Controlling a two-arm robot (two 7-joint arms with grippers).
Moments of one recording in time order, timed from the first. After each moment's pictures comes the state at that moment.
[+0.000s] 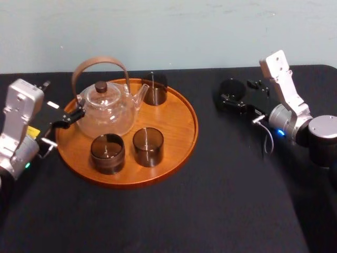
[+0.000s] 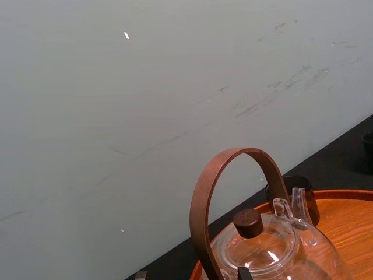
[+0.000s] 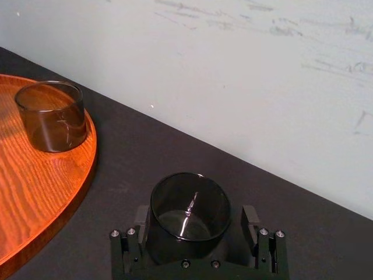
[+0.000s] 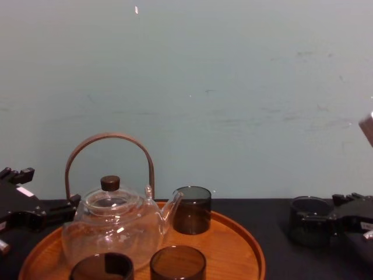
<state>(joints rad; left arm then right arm) -0.20 0.60 0.45 -1.41 -0.25 -0.12 0.03 0.51 0.27 -0.29 -0.93 0.07 0.00 0.35</state>
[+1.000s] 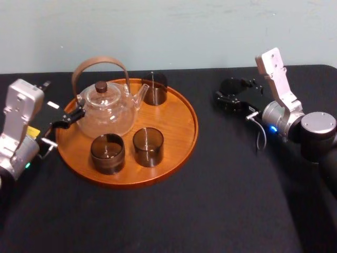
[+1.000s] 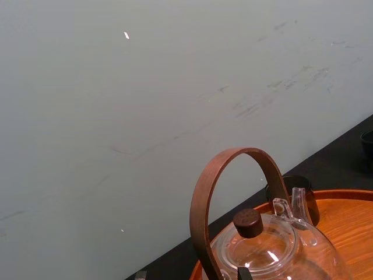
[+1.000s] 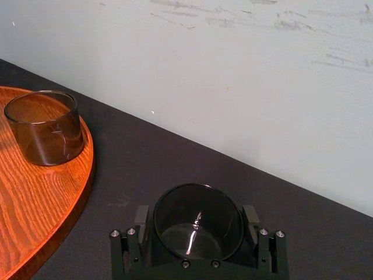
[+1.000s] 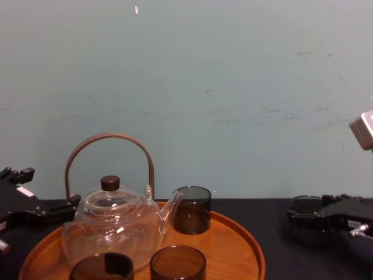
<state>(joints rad) -0.20 0.60 0.45 -1.41 -0.25 -0.12 0.03 0.59 0.21 -0.28 -0.76 0.08 -0.06 0.37</state>
